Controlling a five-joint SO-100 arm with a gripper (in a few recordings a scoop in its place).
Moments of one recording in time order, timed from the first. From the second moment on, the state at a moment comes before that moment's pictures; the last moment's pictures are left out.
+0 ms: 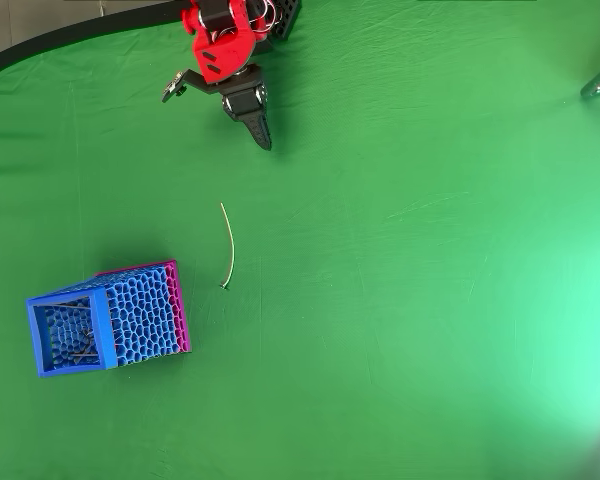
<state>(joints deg) -3.3 190.0 176.4 51.6 -4.7</state>
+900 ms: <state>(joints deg) -3.3 190.0 176.4 52.3 -5.7</state>
